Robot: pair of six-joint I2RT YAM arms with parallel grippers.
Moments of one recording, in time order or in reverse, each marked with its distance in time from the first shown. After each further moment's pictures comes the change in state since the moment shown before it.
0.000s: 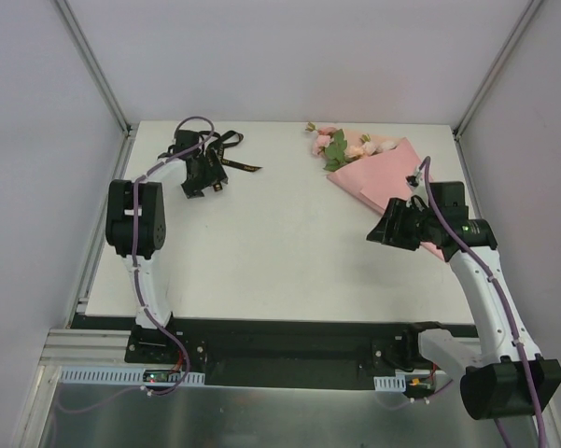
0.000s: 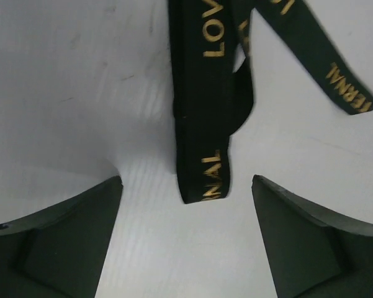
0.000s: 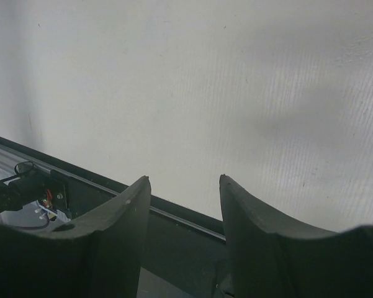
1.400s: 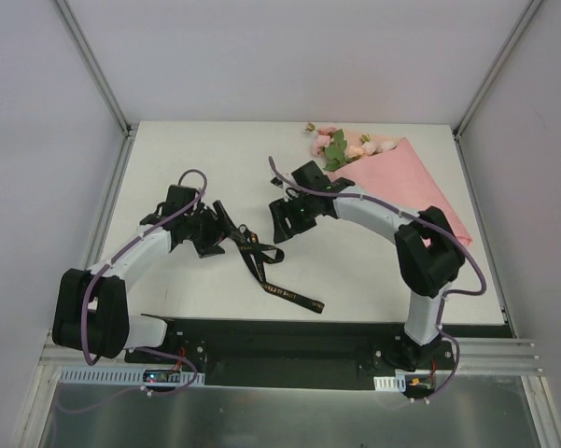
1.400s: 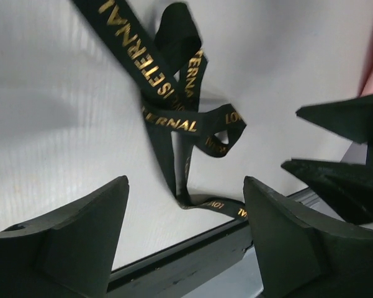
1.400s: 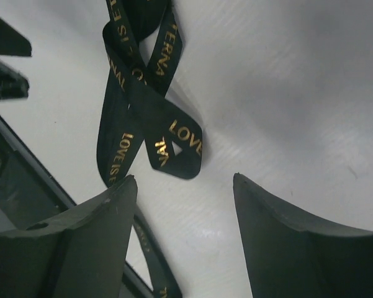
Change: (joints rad) left arm -0.119 -0.687 -0.661 -0.023 0.325 -0.216; right arm 0.566 0.812 0.356 0.334 0.021 -0.142
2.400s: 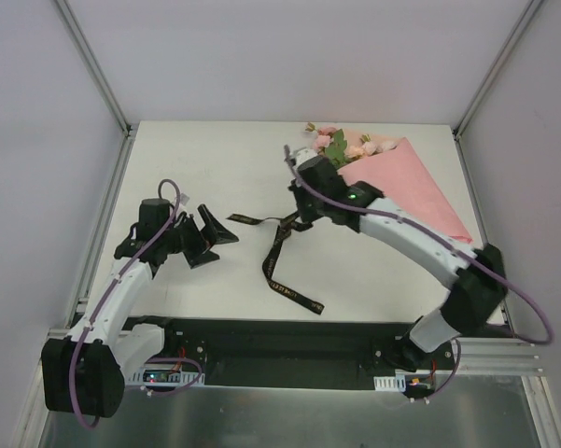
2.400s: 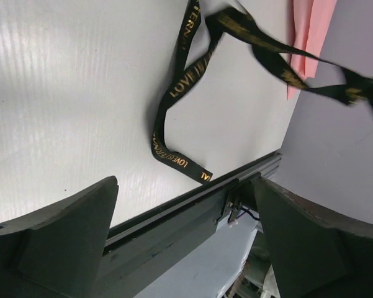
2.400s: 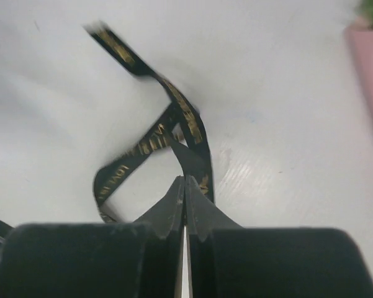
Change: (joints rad) left arm 0.112 -0.372 -0.161 -0.068 0.188 -0.053; right arm 0.150 -0.142 0.046 -0.046 0.545 0.022
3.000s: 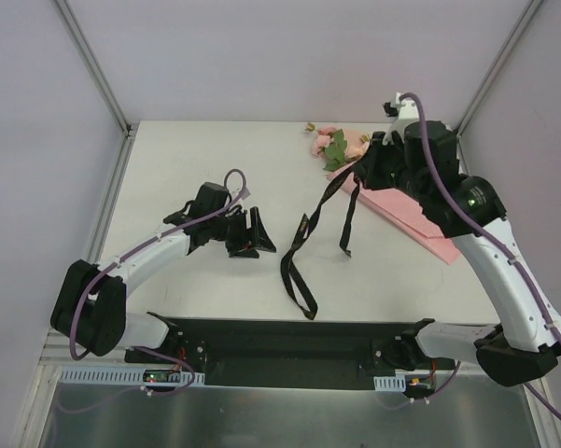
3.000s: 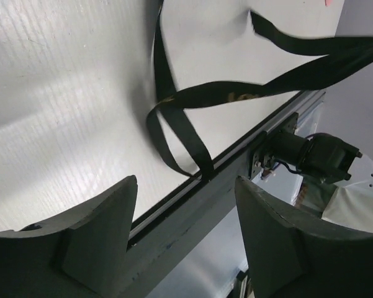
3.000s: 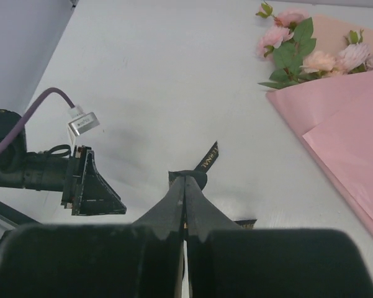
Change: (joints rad) left arm -0.374 0.388 0.206 0.106 -0.015 0.119; right arm -0.220 -0.466 0.209 -0.232 -0.049 0.121
